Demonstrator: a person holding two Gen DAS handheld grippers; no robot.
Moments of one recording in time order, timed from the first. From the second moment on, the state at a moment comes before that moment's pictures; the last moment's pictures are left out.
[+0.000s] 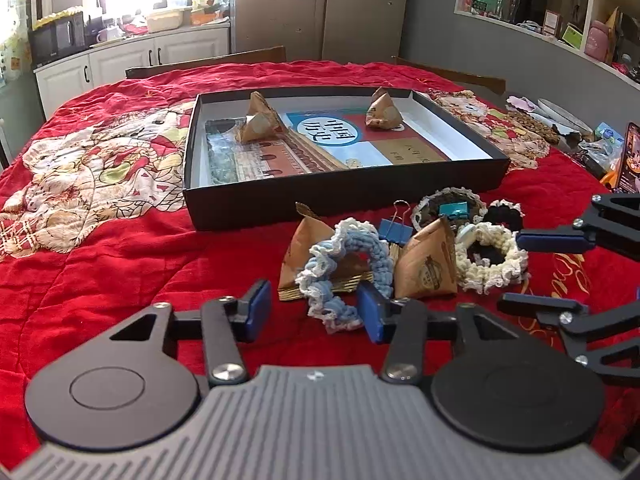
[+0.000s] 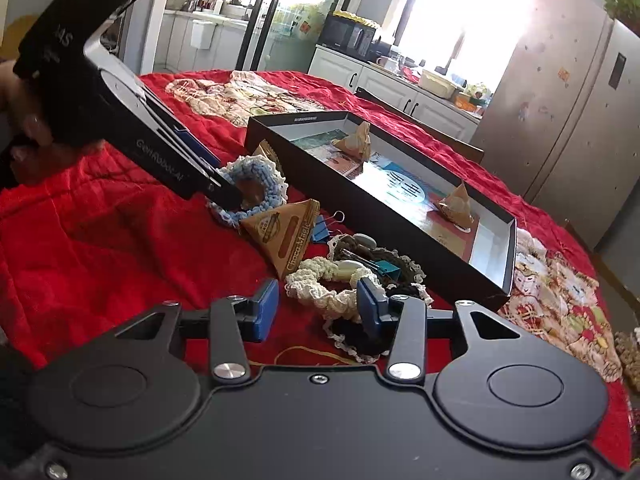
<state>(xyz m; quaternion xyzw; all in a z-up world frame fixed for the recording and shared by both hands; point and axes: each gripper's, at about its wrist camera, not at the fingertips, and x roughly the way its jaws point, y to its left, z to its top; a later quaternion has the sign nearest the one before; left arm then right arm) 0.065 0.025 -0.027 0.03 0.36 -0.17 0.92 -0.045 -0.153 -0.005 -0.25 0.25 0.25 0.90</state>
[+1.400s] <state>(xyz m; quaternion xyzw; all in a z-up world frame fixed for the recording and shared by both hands) 0.047 0.021 0.001 0.02 0.33 -0.20 0.92 -0.046 -0.176 0.024 -0.21 0.19 0.23 0.93</state>
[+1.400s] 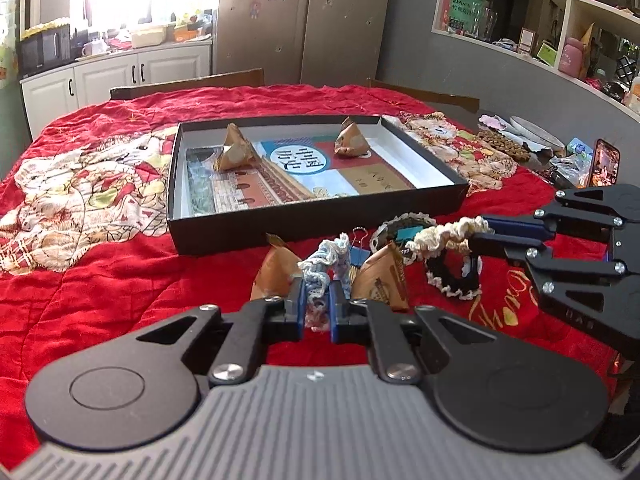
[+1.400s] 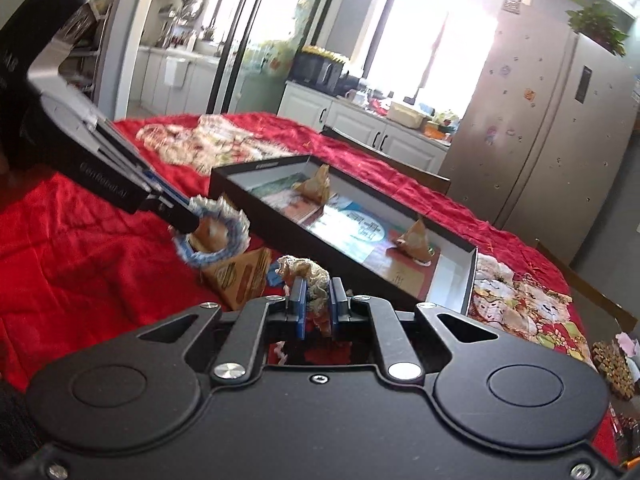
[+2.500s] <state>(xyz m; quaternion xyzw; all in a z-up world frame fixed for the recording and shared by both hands) 0.051 0.005 0.038 0.03 0.27 -0.22 0.94 -0.041 -0.197 0.059 -0.15 0.16 0.21 0.95</state>
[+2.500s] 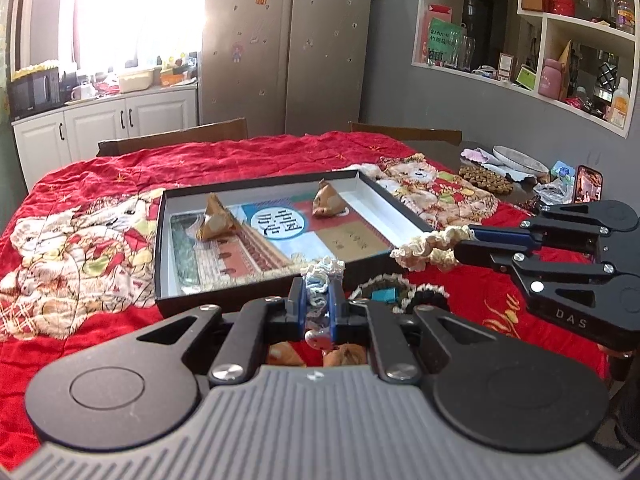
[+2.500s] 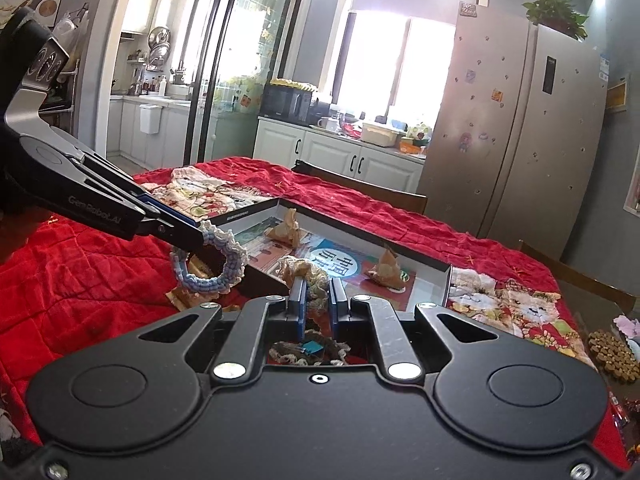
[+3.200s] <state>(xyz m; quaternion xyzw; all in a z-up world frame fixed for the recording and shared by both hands) 0.083 -0.003 0.056 0.02 0.25 -0.21 0.94 -0.013 -0.202 0.079 -0.14 0.15 0.18 0.96</state>
